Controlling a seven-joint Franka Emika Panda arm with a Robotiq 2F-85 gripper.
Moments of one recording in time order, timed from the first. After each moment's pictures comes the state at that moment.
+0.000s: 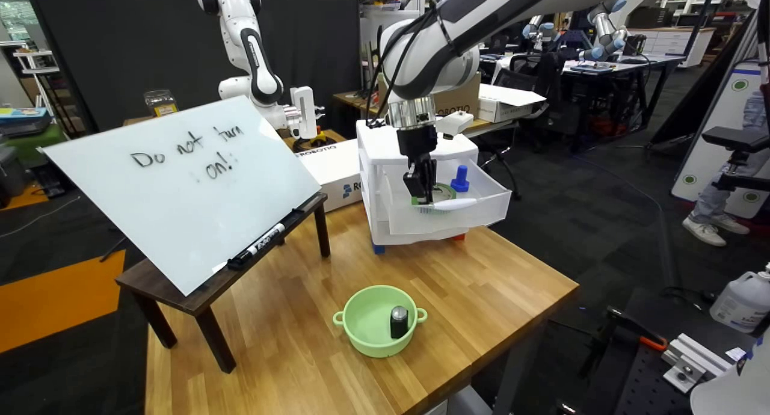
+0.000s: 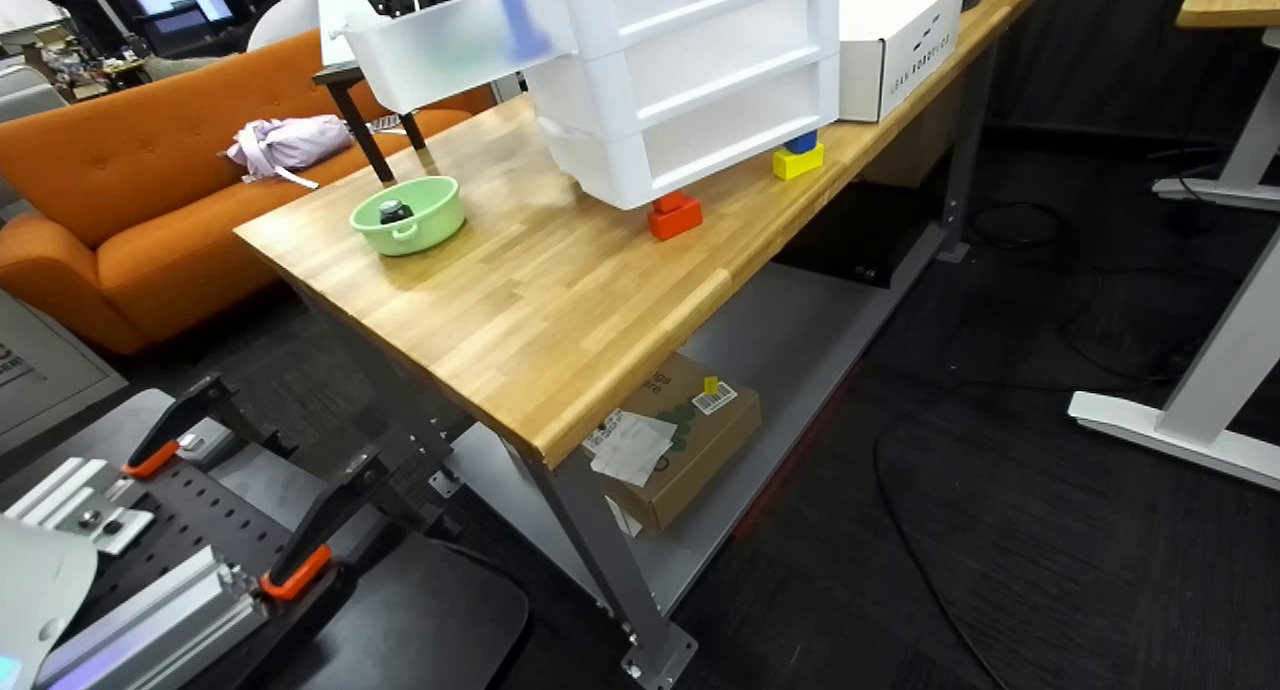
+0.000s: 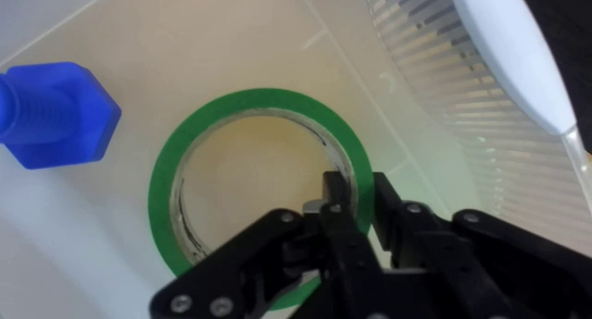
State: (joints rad) arm 0.02 0.32 0.07 -1.84 0.04 1.91 -0.32
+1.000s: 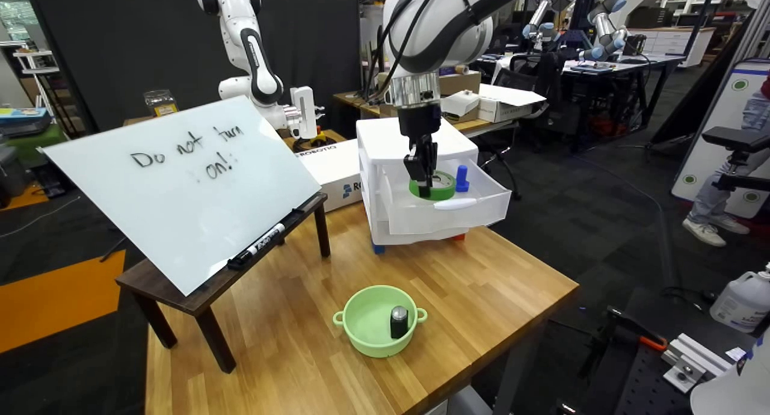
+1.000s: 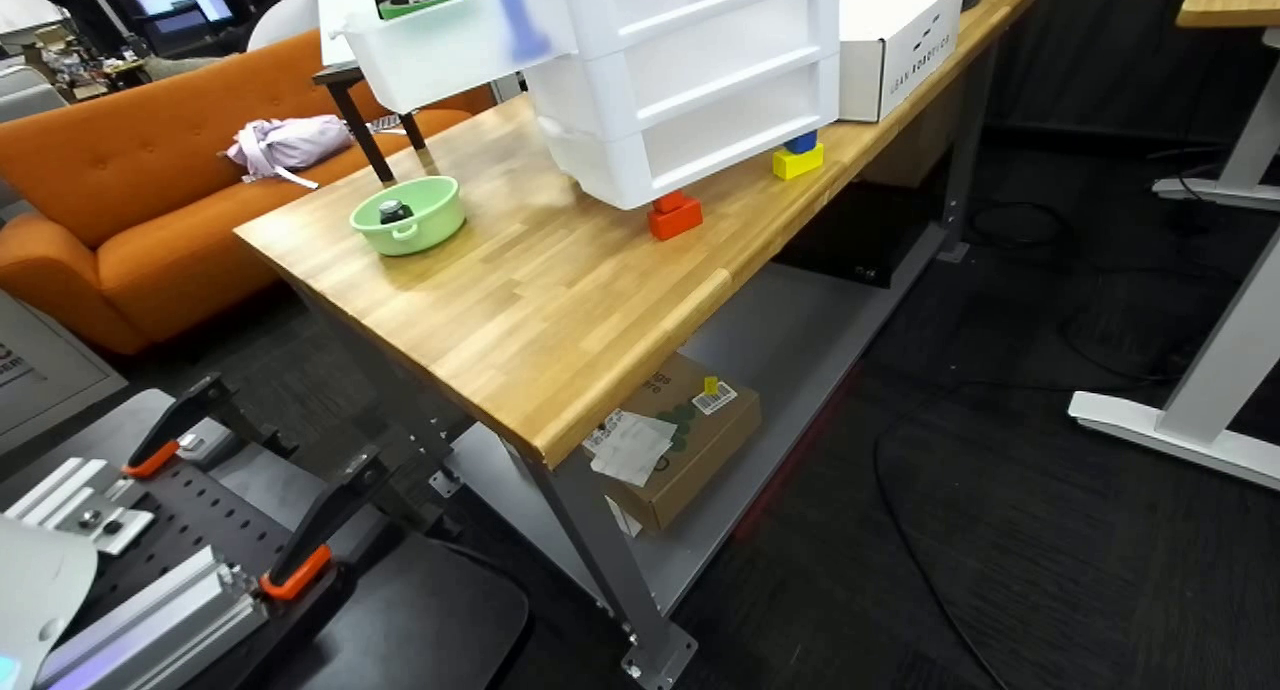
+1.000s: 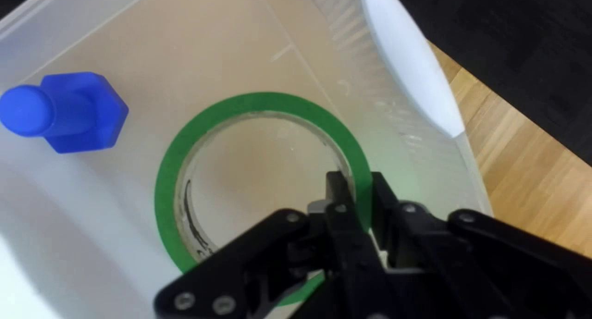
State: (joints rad) arm 0.04 0.20 0.08 -1.89 0.04 1.91 -0.30
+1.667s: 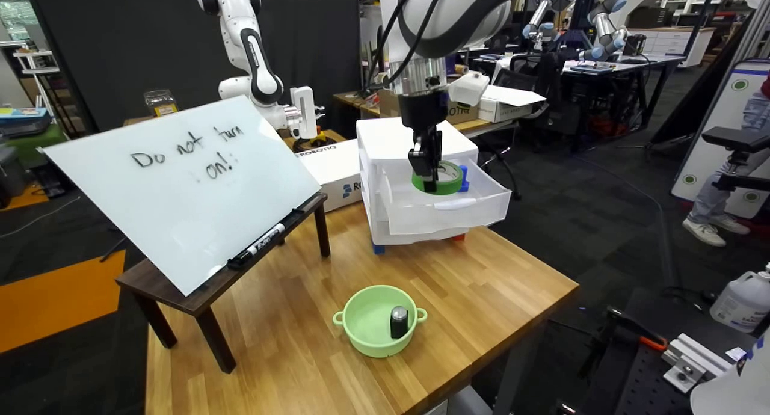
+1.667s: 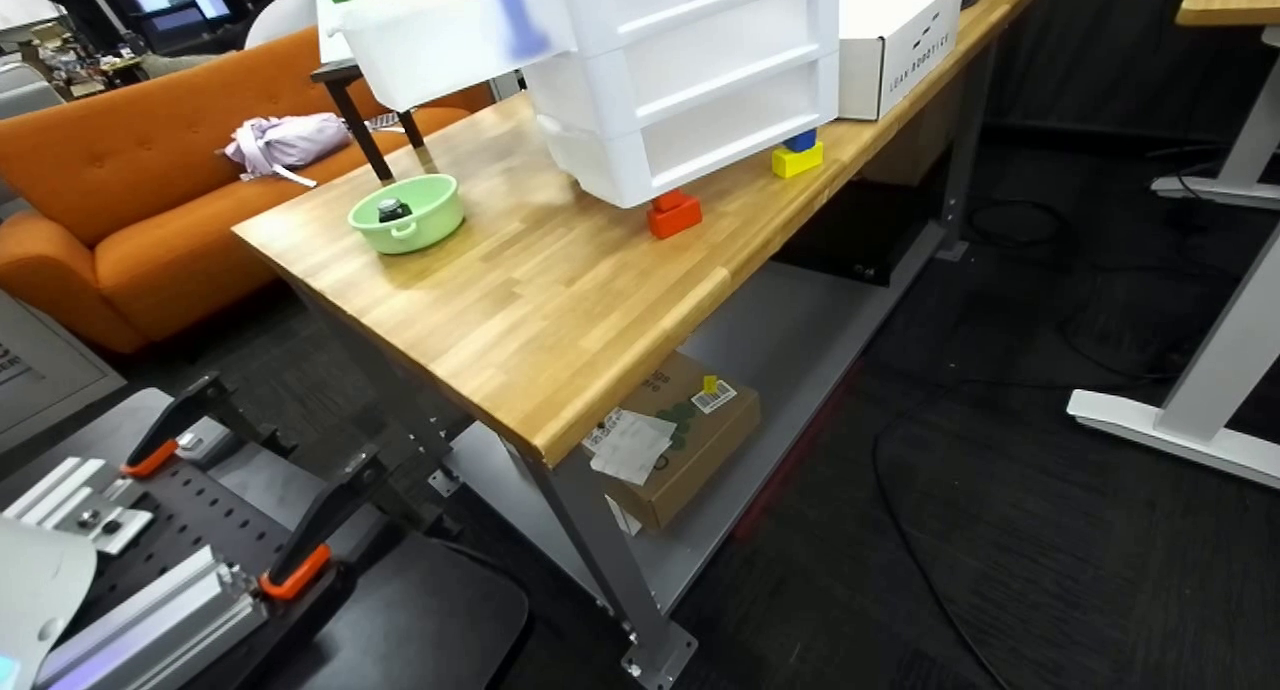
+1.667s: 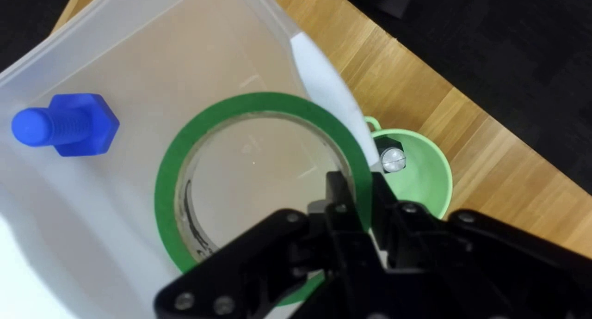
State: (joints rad) arm 0.10 0.07 0.10 -1.99 -0.03 1.91 -0.23
